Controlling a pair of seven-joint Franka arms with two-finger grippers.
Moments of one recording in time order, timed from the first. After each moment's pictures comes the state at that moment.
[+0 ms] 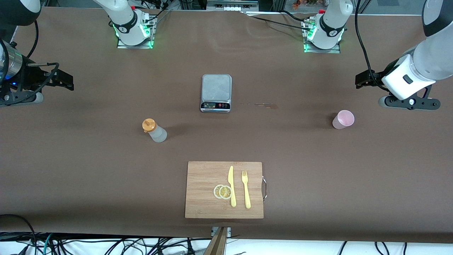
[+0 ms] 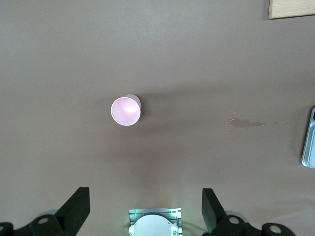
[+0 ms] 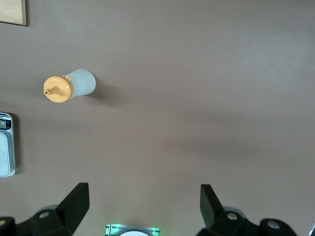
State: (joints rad) left arm -0.04 0.18 -0.10 -1.40 0.02 1.32 -0.07; right arm 0.16 0.12 -0.11 -1.49 -0.05 1.46 -0.08
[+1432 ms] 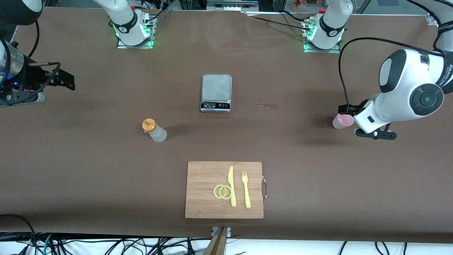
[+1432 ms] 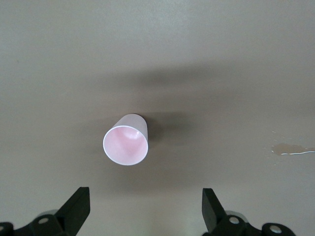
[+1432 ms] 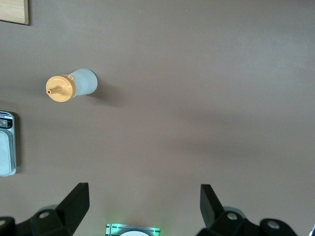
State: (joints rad) left arm -0.01 0.25 -0.08 -1.78 0.05 1.74 0.00; right arm 0.16 0.11 -0.10 -1.48 -0.05 1.46 -0.08
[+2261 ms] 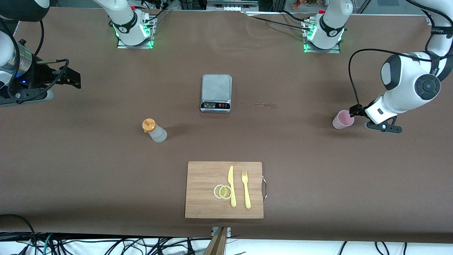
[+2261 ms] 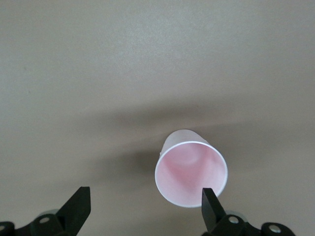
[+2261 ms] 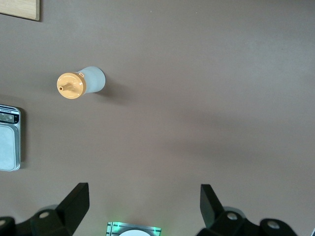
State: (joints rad) left arm 0.02 0.18 0.08 -2.22 0.04 2.30 0.25; right arm 0.17 0.11 -0.08 -1.48 -0.05 1.45 -0.08
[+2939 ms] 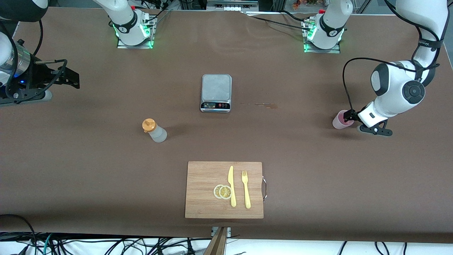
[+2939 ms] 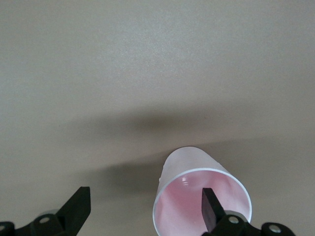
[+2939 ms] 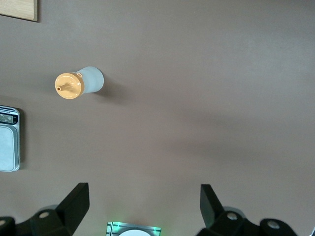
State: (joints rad) left arm 0.02 0.27 0.08 -2.26 -0.01 2.44 0.29; right arm 0.17 0.11 -0.08 -1.48 -0.05 1.45 -0.08
